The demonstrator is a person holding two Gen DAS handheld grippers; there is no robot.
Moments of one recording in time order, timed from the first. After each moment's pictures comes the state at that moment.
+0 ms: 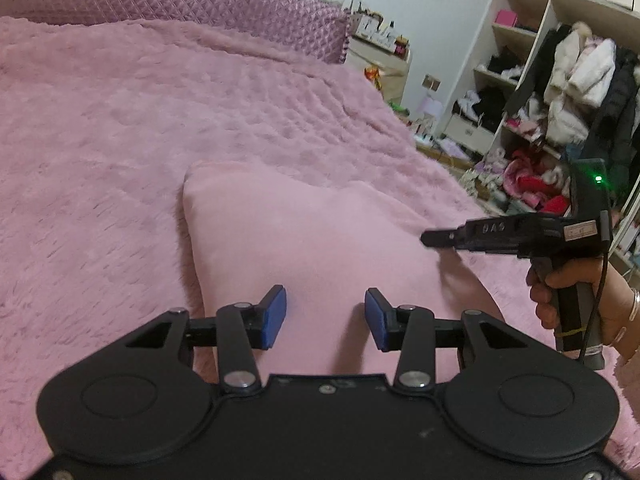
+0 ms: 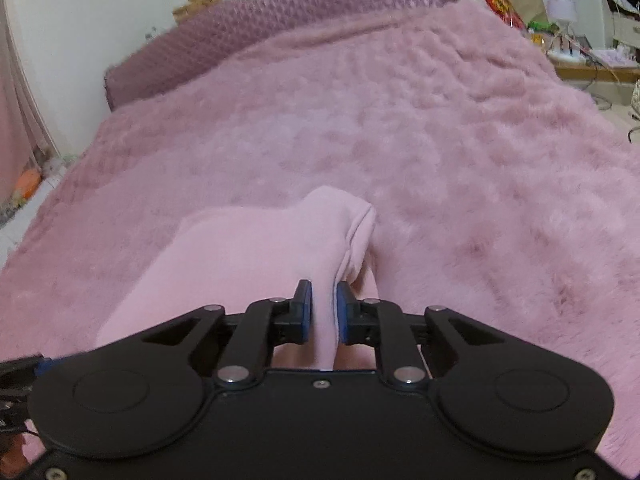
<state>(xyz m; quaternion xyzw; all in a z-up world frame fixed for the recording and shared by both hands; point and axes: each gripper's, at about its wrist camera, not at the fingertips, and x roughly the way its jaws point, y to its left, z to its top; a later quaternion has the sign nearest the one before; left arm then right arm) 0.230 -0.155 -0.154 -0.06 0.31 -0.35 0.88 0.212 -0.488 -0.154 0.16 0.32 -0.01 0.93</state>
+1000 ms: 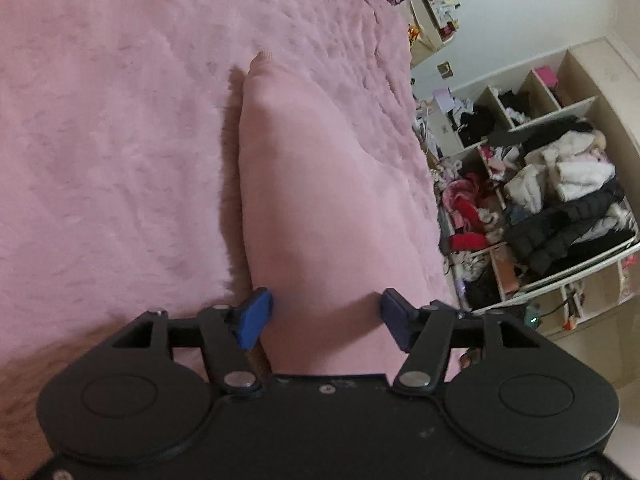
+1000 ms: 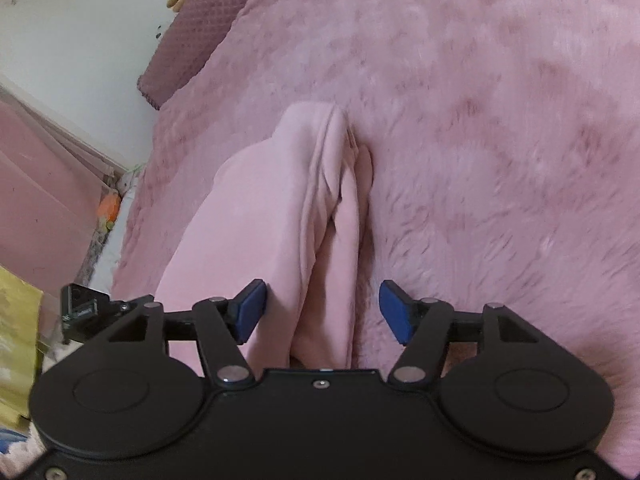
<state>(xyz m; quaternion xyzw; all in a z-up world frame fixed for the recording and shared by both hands) 0.354 -0.080 -0.206 -0.30 0.50 -0.40 0.71 0.204 -0.557 -0.213 0.37 0.38 0.14 0.84</state>
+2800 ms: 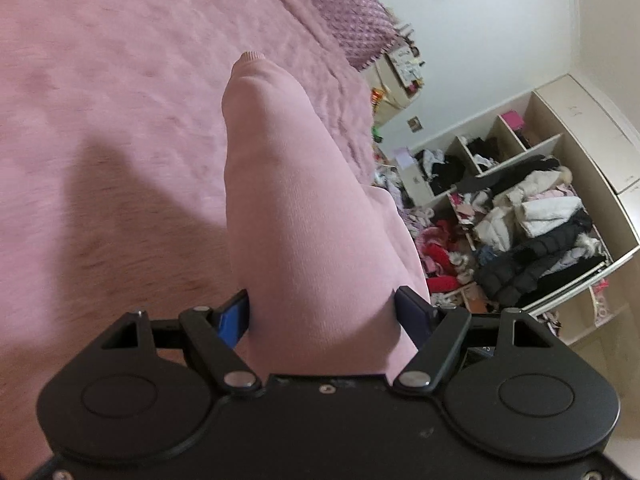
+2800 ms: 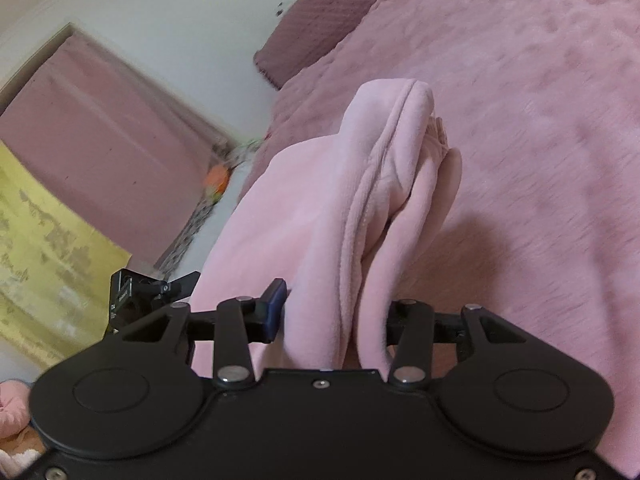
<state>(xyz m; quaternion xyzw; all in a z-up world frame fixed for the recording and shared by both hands) 0.269 0.055 -0.078 -0.34 0.42 -0.39 0.75 0.223 -0.385 -0.111 0.34 0.33 0.28 0.83</state>
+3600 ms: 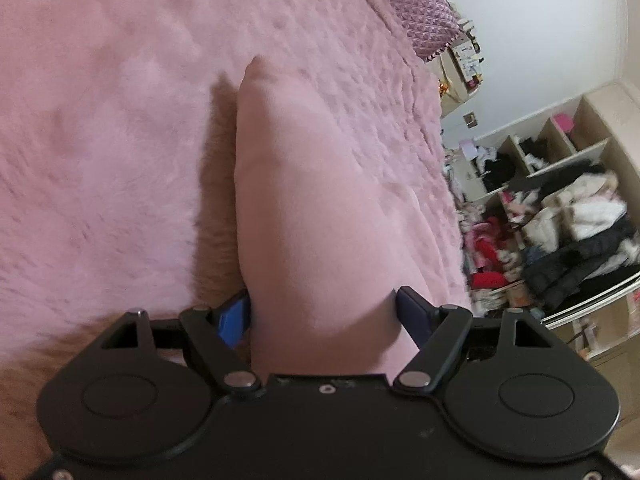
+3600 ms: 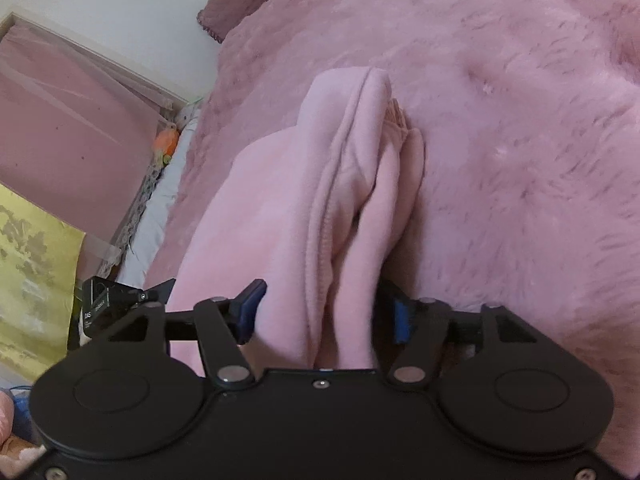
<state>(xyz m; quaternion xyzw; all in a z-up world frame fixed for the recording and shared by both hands) 0.252 0.103 -0.184 -0.31 0.45 -0.33 0.76 0.217 -0.341 -0.218 0.35 0.40 0.23 0.81</state>
